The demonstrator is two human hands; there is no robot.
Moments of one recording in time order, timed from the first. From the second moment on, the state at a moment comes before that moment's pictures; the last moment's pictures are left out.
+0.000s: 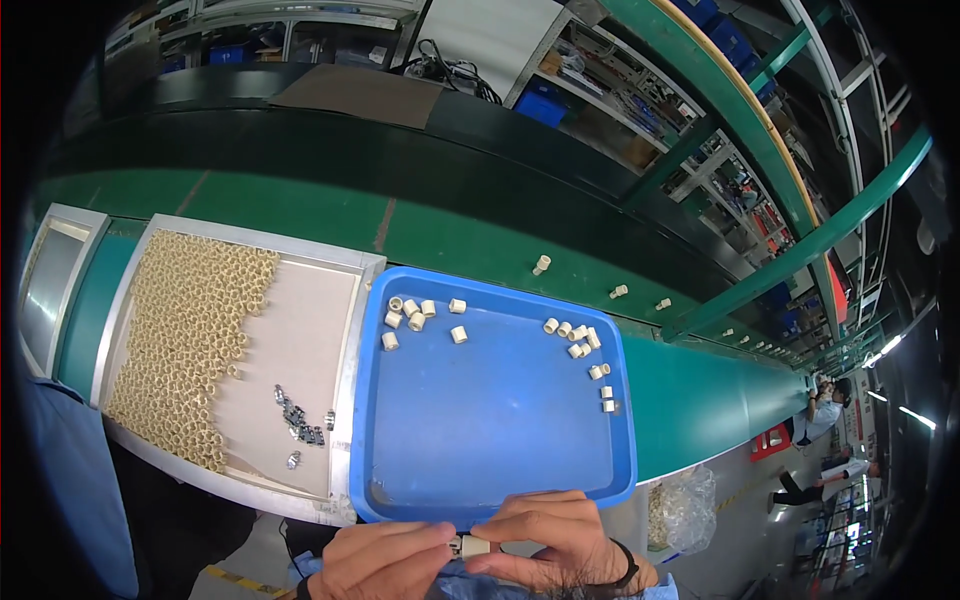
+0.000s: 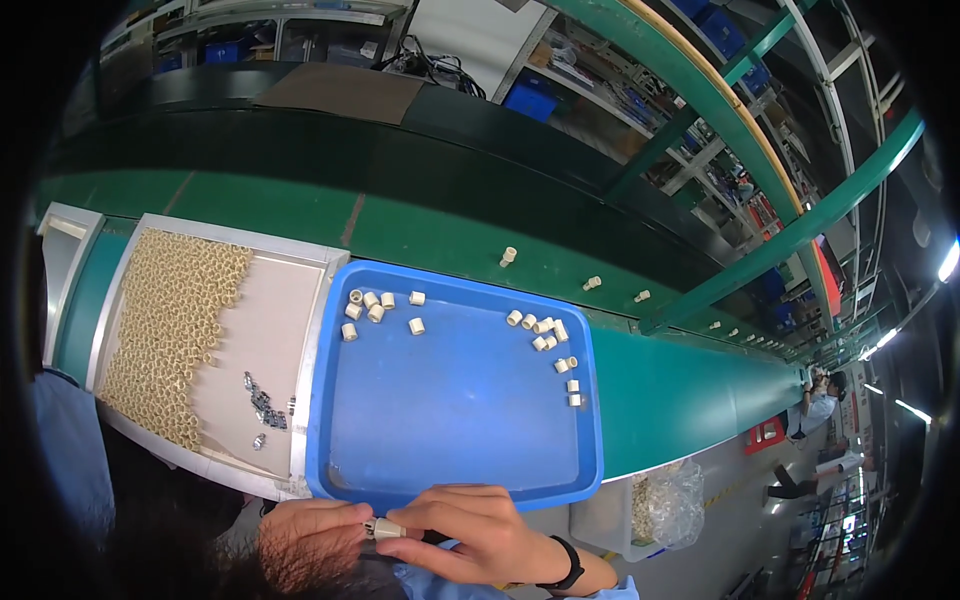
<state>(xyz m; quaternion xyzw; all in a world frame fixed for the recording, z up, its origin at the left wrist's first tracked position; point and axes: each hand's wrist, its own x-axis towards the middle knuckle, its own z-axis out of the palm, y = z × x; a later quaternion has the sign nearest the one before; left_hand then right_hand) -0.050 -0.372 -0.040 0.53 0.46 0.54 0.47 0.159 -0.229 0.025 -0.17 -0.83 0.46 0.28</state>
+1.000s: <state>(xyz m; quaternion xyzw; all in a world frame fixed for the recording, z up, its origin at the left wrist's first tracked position) -0.109 0.002 -0.059 0.64 0.65 0.33 0.22 0.246 -0.014 -0.059 -0.39 -0.91 0.00 0.12</state>
